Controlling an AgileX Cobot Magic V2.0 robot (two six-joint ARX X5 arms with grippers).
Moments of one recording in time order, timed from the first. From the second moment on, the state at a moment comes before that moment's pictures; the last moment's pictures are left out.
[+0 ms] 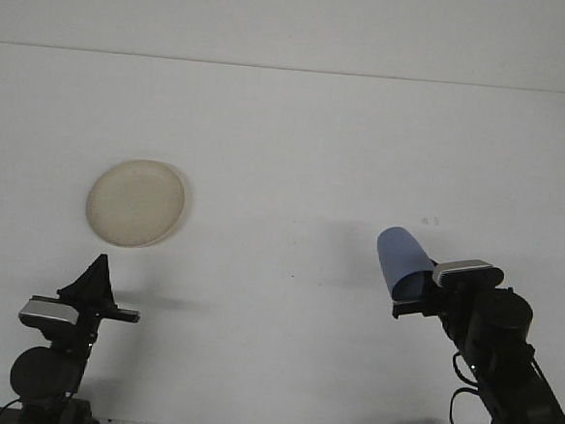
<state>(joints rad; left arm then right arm) -0.07 0.00 0.03 0.22 -0.02 -0.04 0.27 0.72 0.76 -0.51 -0.01 0.10</state>
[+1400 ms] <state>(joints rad) -0.07 0.00 0.03 0.22 -0.02 -0.04 0.73 1.76 1.62 -1.32 -0.03 0.10</state>
